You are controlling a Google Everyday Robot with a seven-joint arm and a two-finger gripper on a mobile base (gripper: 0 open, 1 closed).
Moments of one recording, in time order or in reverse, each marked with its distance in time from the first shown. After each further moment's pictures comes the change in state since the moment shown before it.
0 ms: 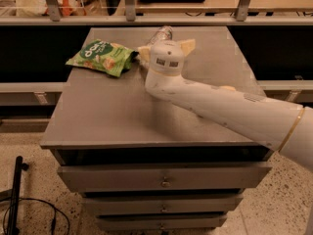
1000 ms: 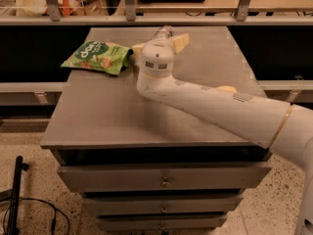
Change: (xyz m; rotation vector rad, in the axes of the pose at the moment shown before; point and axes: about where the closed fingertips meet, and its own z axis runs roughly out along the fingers) arm -0.015 0.020 -0.002 0.013 -0.056 -0.077
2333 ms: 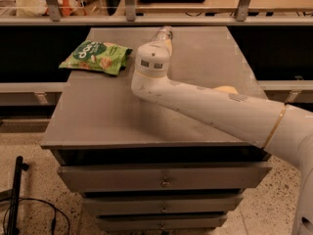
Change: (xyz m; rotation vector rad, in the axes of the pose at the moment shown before) arm 0.009 0.014 -0.003 -0.019 0.049 -0.007
